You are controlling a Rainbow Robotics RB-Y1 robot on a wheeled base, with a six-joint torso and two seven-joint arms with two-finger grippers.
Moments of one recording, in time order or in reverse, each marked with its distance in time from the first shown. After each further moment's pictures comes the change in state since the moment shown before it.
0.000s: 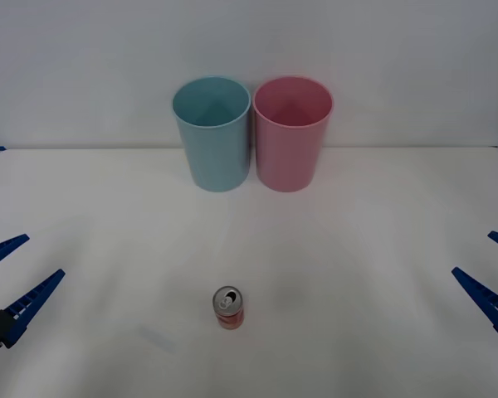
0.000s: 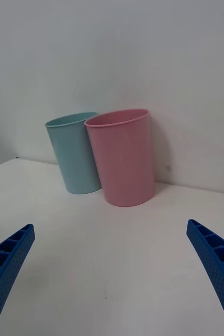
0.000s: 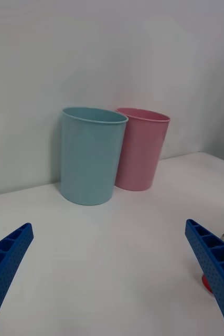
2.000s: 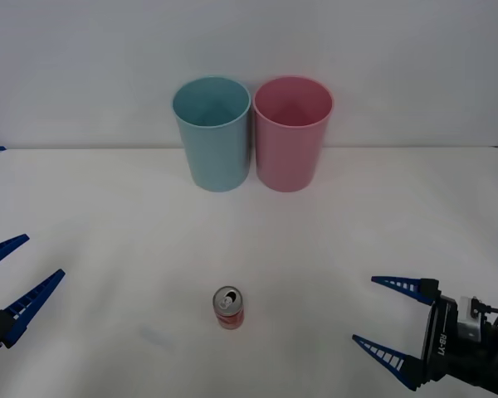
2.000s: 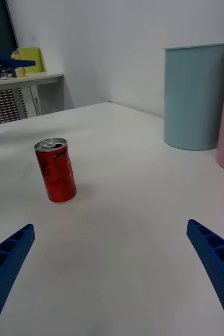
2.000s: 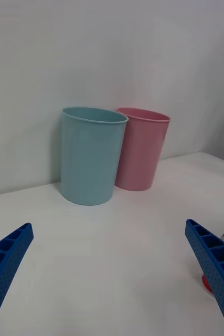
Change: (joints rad) right arm -0.167 -0.130 0.475 0.290 0.014 -0.068 0.423; left arm 0.000 0.000 0.000 0.000 0.000 0.000 0.000
